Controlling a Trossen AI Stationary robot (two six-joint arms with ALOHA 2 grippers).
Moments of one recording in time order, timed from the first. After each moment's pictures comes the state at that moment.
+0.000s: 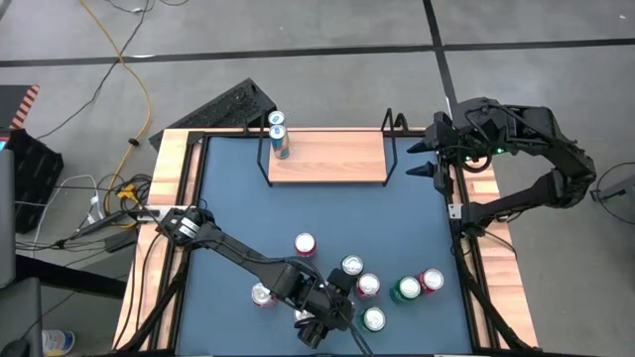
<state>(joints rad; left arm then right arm) -0.48 2.21 2.08 -0.76 -0.04 0.07 -0.16 1.17 1.80 -1.33 0.00 -0.02</state>
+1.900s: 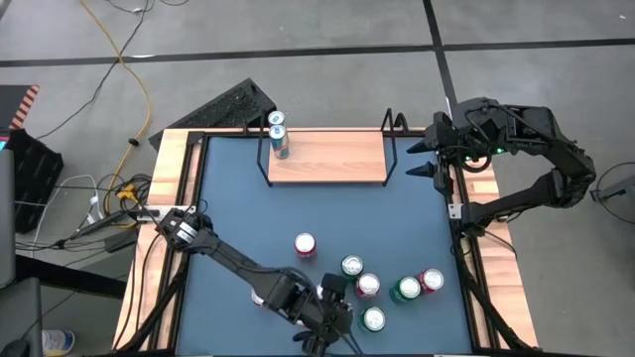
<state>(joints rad) -0.53 2.21 2.11 -0.75 -0.16 -0.14 -0.16 1.17 1.80 -1.33 0.00 -0.03</state>
